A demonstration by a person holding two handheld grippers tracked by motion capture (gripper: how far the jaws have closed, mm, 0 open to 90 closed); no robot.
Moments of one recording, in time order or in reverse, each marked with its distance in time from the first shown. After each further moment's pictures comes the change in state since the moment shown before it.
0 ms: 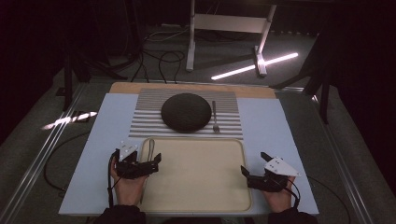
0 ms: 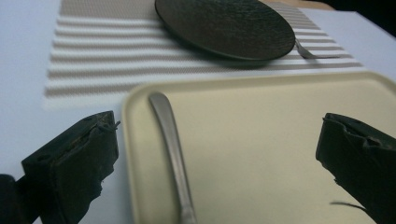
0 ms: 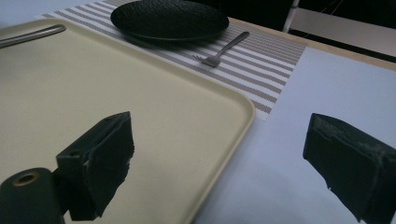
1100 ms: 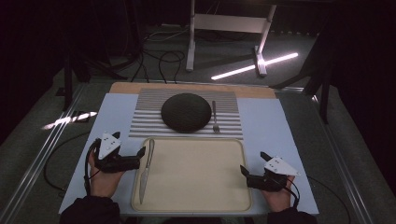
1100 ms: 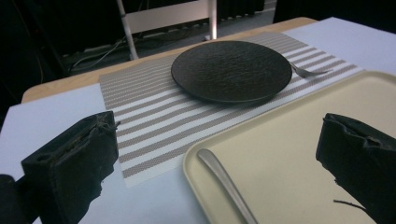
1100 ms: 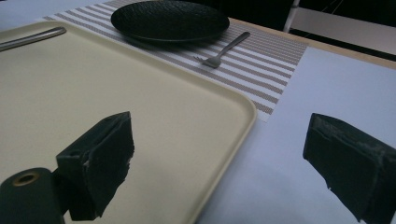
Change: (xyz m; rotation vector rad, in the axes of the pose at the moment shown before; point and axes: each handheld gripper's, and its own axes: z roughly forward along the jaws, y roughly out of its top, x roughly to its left) left arm 0.037 0.030 -0.038 -0.118 -0.026 0.292; right arm 0.000 0.000 0.002 -0.003 0.001 0.009
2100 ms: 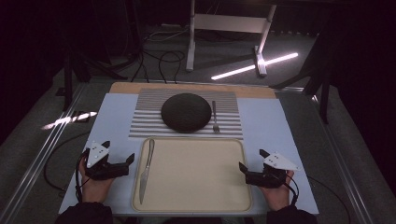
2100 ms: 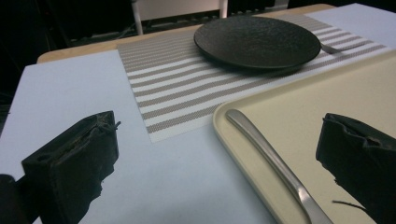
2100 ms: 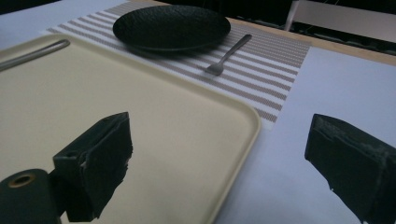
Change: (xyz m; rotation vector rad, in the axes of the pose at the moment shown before) left arm 0.023 -0.047 -0.002 -0.001 0.024 -0.083; right arm 0.001 0.018 0.001 0.021 0.009 0.044
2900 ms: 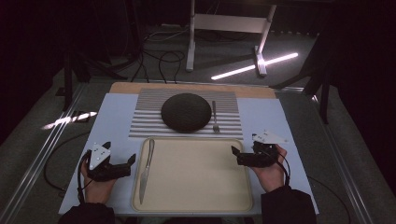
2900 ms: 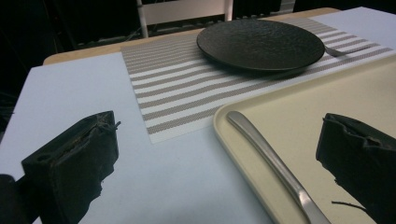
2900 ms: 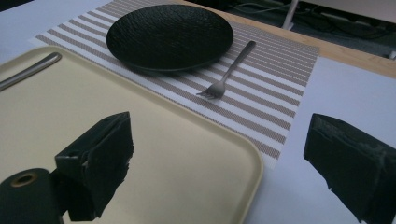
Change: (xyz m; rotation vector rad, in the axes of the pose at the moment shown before) left arm -0.007 -0.004 0.003 -0.007 0.017 0.003; right arm 0.000 0.062 0.030 0.115 -0.001 0.001
